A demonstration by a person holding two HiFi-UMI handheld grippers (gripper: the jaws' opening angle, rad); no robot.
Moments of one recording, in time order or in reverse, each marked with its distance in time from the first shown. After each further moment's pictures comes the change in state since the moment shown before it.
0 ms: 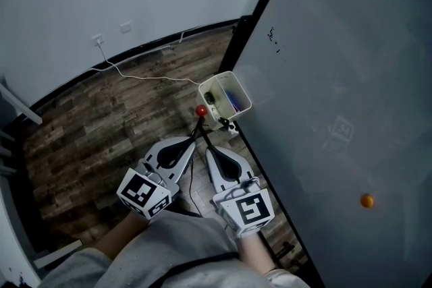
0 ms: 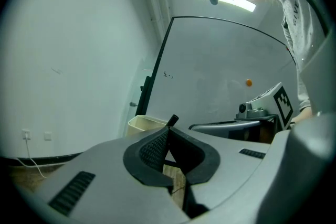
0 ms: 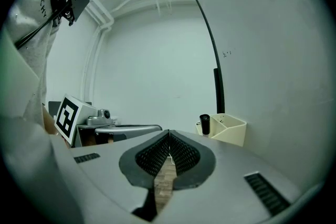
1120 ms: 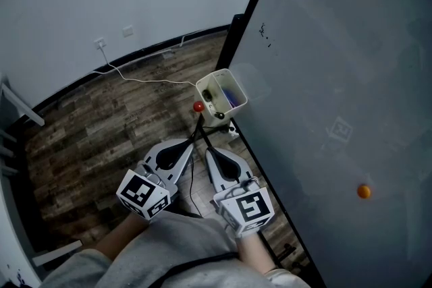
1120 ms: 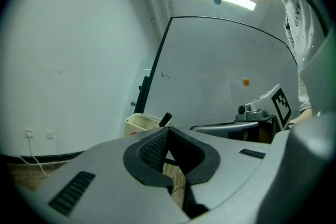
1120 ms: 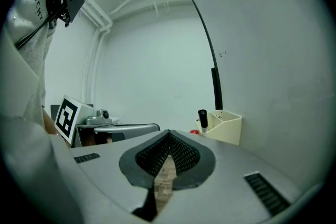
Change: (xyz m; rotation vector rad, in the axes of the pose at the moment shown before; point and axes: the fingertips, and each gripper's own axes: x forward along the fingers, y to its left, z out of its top) left arm -0.008 -0.018 -0.006 -0.002 0.006 0.022; right arm -0.021 0.001 -0.007 0.041 0.053 -0.002
